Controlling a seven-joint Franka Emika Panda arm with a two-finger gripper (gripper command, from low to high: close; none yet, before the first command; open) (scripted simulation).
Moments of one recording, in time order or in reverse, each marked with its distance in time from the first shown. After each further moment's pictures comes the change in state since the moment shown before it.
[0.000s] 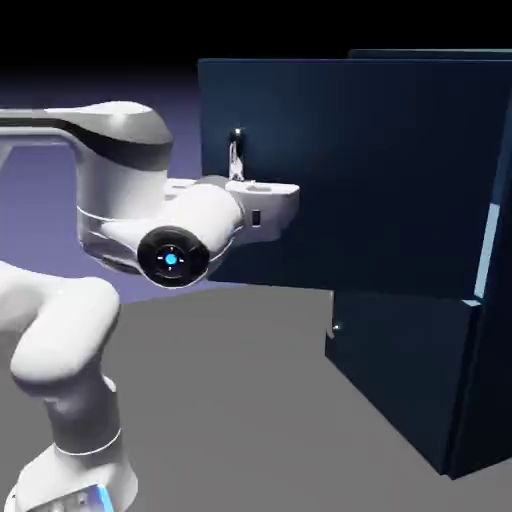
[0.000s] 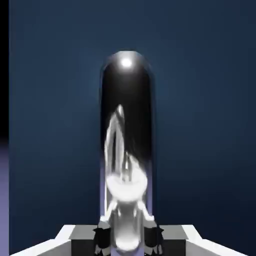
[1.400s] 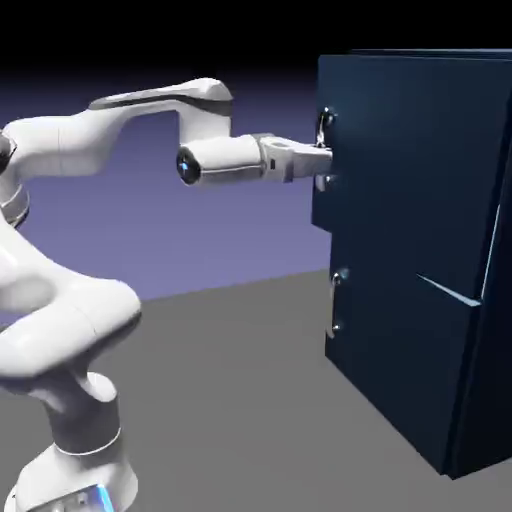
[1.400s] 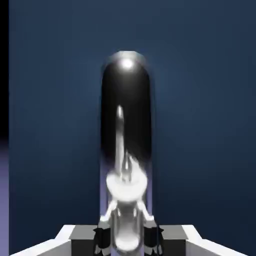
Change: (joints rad) arm -0.434 -0.064 1.519 0.242 1.401 1.219 0.053
